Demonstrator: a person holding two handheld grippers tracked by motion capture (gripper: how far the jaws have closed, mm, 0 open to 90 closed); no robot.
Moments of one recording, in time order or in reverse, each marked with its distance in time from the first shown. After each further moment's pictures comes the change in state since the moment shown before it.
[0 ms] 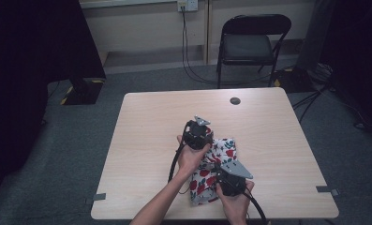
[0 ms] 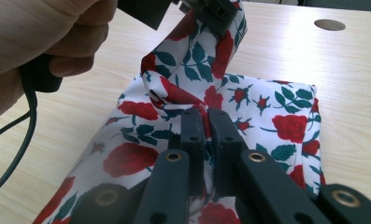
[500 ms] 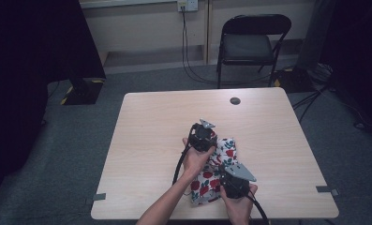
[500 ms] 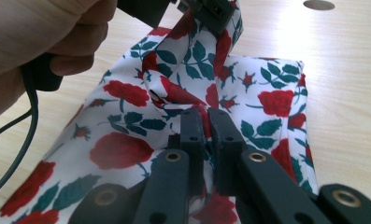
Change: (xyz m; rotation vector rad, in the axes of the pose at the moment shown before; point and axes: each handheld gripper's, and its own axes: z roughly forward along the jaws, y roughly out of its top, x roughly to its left) left arm -0.008 -0.007 0.023 0.026 -0.018 0.001; right arm -0.011 -0.017 0.002 0.026 -0.028 0.023
